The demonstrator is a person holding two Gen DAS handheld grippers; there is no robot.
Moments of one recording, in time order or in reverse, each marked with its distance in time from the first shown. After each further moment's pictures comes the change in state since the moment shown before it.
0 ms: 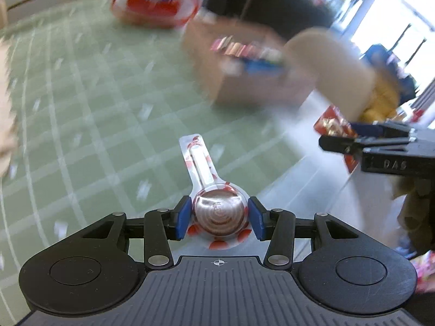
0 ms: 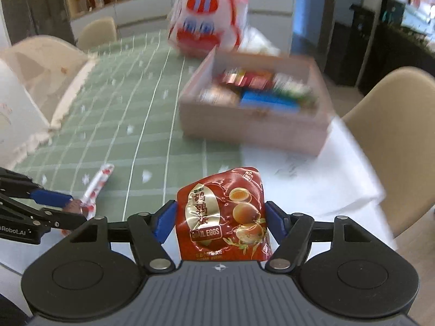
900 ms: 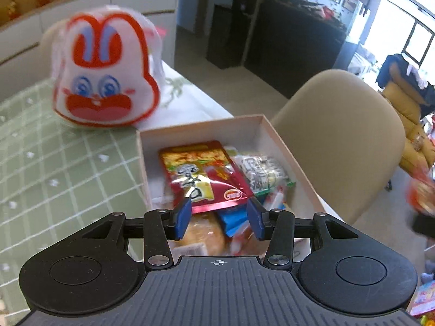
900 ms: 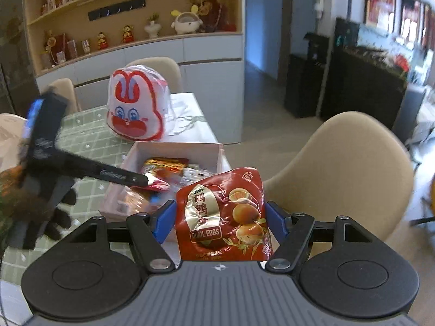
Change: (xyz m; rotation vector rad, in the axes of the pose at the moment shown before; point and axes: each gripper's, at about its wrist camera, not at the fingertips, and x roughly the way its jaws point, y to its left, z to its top) left arm 0.103 -0.072 0.186 0.067 -0.069 0.145; right arm -0.026 -0.110 0.091 0.101 -0.137 -0.040
